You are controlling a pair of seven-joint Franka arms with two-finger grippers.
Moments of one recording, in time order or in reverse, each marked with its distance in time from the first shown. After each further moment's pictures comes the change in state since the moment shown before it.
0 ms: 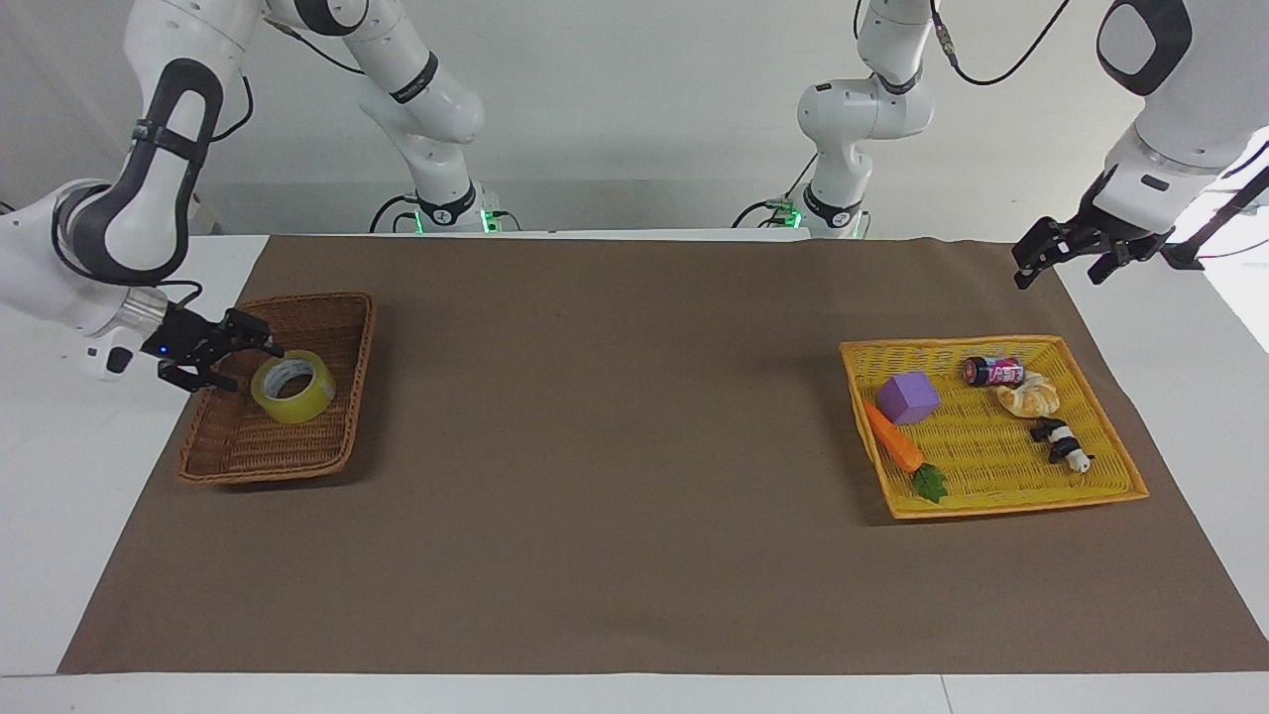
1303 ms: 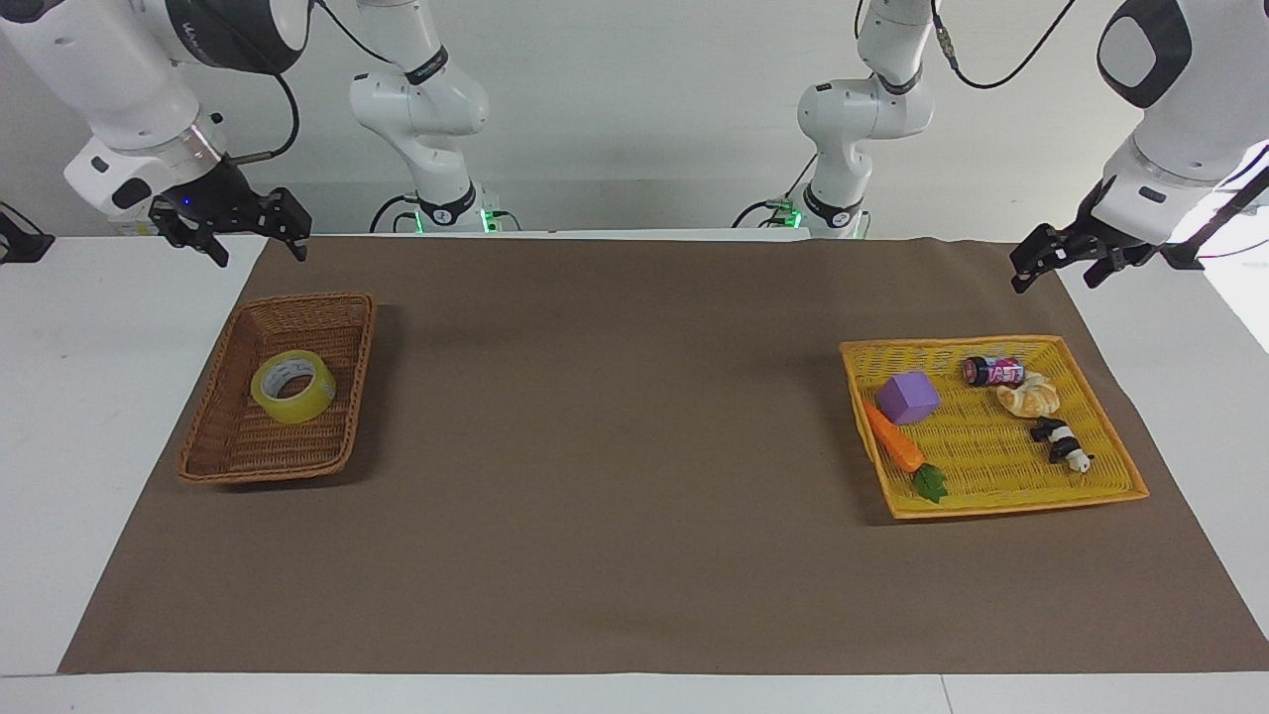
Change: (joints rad) left arm 0.002 0.004 0.003 -0.009 -0.001 -0.003 0.000; right arm 0.298 -0.286 0.009 0.162 -0.260 -0.328 0.809
